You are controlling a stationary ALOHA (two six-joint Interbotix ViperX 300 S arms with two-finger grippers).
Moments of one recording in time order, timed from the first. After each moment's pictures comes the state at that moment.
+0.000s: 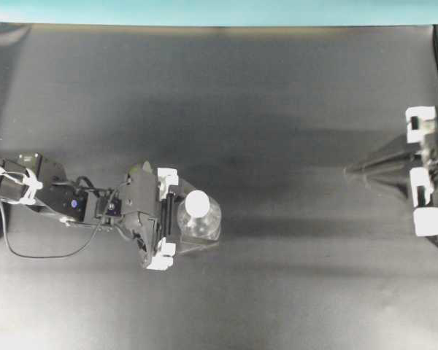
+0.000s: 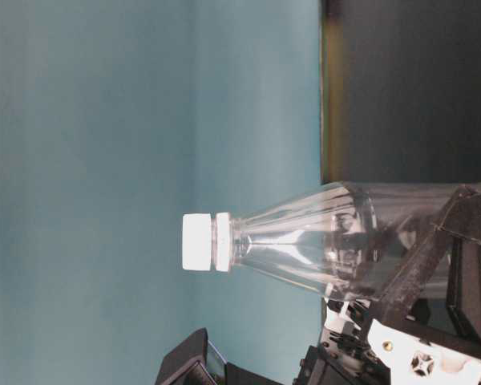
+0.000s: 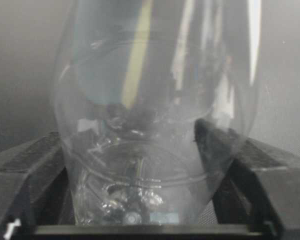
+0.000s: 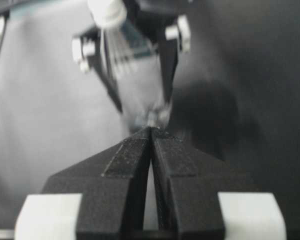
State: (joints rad) left arm -0.07 0.27 0.86 0.04 -0.76 -0.14; right arm 0.06 -0.86 1.06 0.06 0.15 0.24
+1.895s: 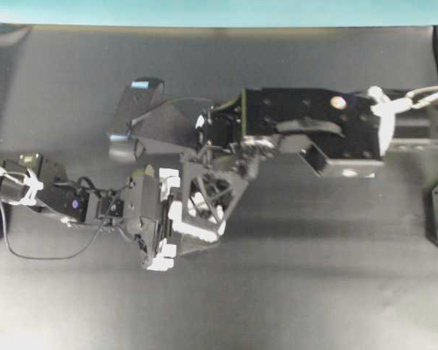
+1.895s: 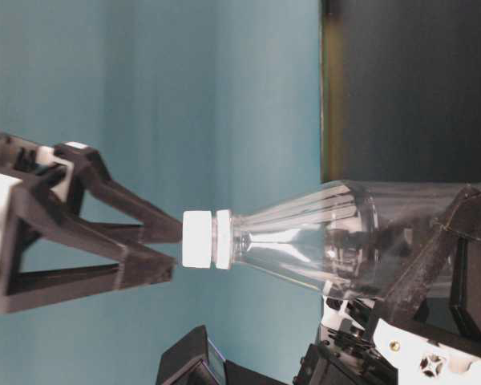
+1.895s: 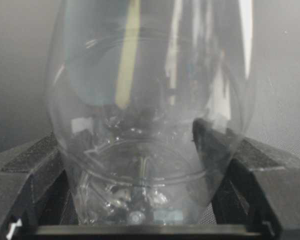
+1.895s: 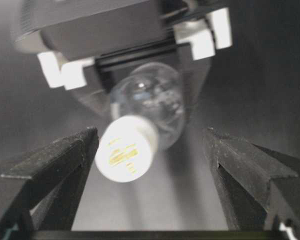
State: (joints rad) left arm -0.07 0.27 0.85 0.04 -0.74 -0.10; right arm 0.05 0.25 -0.28 0.06 1.22 0.25
